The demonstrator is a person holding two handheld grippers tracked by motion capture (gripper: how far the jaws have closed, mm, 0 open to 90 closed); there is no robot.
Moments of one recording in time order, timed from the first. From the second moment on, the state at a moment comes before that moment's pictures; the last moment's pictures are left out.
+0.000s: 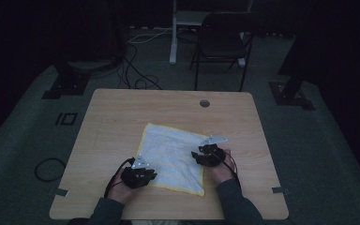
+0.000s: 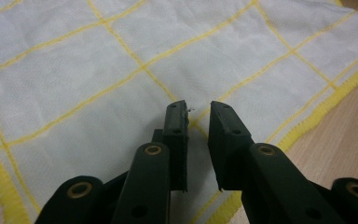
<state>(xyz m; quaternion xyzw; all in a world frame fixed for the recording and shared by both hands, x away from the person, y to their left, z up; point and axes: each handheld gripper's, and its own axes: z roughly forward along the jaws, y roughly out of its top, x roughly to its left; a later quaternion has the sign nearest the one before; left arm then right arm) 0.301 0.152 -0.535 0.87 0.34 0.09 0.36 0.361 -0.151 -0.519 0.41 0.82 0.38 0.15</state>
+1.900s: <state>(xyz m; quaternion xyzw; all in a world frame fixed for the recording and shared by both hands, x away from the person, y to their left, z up) 0.332 0.190 -0.530 0.77 0.46 0.15 0.42 0.362 -0.186 -0.546 0.39 0.82 0.38 0.16</state>
